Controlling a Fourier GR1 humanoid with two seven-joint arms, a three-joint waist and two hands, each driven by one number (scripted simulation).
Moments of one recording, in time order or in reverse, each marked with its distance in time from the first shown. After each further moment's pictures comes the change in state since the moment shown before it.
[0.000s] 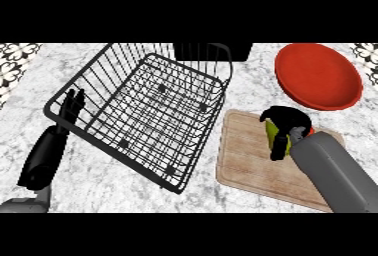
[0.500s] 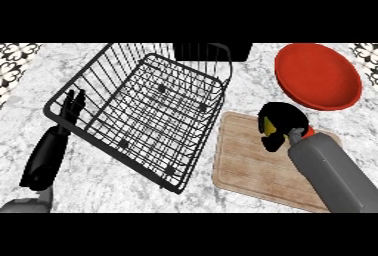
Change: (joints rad) left arm 0.004 -0.026 0.013 0.001 -0.033 -0.004 -0.004; right arm 0.011 0.014 -0.012 0.000 0.110 -0.124 -0.192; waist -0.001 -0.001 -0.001
